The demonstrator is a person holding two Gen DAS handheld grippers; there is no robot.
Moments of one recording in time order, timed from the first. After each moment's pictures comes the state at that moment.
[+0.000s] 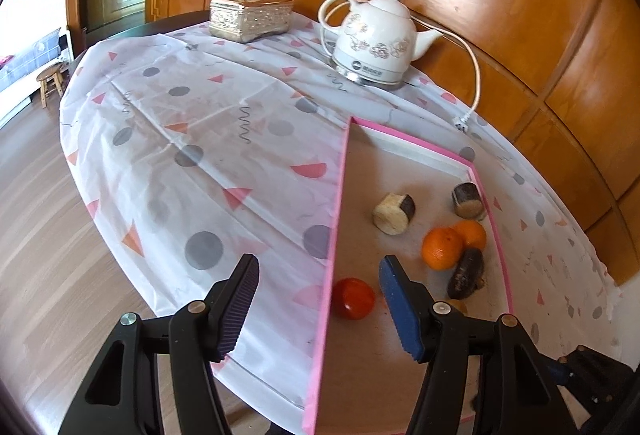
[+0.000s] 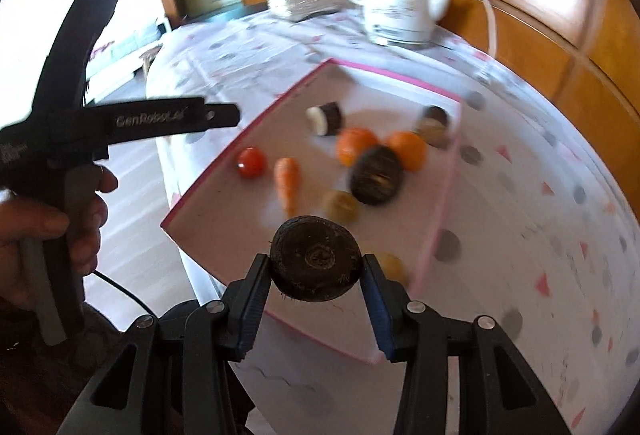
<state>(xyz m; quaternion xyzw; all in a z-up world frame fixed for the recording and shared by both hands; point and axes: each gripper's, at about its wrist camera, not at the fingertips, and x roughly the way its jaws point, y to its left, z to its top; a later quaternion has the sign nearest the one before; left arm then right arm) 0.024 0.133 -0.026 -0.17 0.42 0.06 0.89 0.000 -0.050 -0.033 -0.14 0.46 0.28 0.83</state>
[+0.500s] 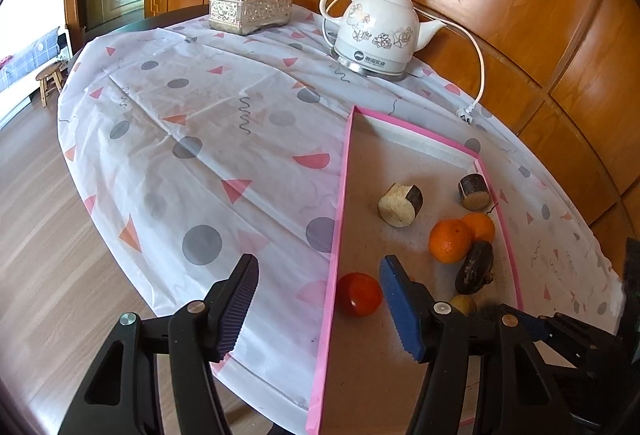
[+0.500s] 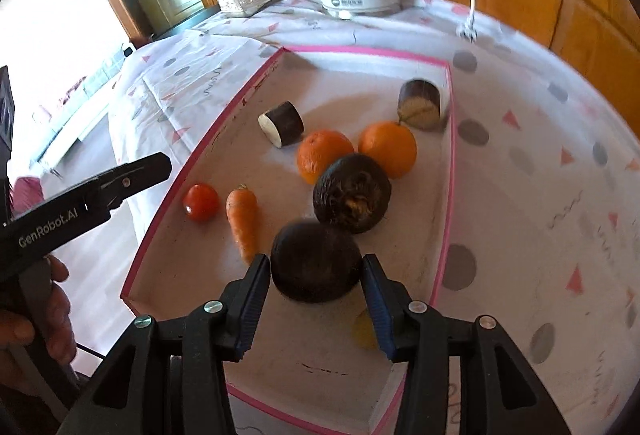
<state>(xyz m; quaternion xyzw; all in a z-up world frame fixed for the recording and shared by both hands) 0.028 0.130 -0.035 -0.16 0.43 0.06 0.88 0.056 -0.063 -0.059 -0.05 0.52 0.24 0.82</state>
